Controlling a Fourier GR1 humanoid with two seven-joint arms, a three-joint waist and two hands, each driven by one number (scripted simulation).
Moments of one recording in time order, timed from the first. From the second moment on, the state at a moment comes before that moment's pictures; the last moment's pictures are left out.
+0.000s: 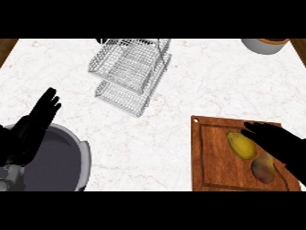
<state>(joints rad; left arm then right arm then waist) -0.05 0.46 -0.15 -1.56 0.35 0.14 0.13 0.04 -0.84 0.27 -2.10 0.40 0.38 0.21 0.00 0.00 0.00</state>
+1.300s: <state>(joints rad) -0.06 0.33 -0.05 -1.57 0.23 0.05 0.19 -0.05 -0.49 0.29 -1.57 0.91 0.16 0.04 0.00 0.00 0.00</state>
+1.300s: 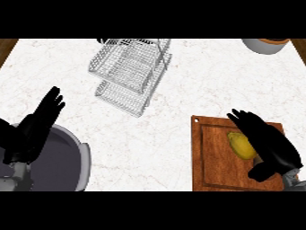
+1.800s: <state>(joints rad) -0.08 0.30 -0.02 -1.55 0.19 0.02 0.19 -0.09 -0.48 0.32 -1.47 1.00 0.24 -0.03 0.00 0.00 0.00</state>
